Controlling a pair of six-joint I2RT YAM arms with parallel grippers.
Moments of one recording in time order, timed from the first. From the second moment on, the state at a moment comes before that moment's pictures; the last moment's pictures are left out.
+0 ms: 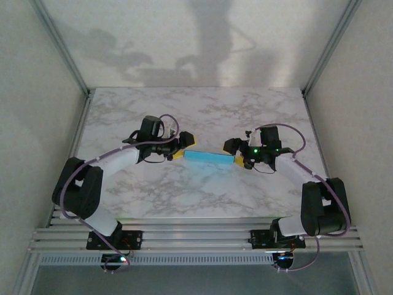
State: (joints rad) left arm -0.39 1.60 0.94 -0.06 0.74 -0.87; right arm 0.22 1.40 0.76 -0.23 -0.79 0.67
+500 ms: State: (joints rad) left arm -0.38 1.62 1.00 -0.08 0.75 -0.88; right arm 0.21 1.40 0.76 -0.22 -0.79 0.68
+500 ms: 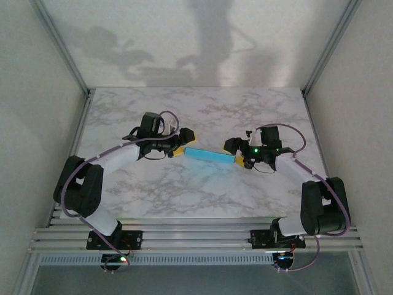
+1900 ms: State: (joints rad) left arm -0.36 1.77 1.15 -0.13 0.75 -0.88; right arm 0.15 1.51 0.86 -0.21 -0.84 0.70
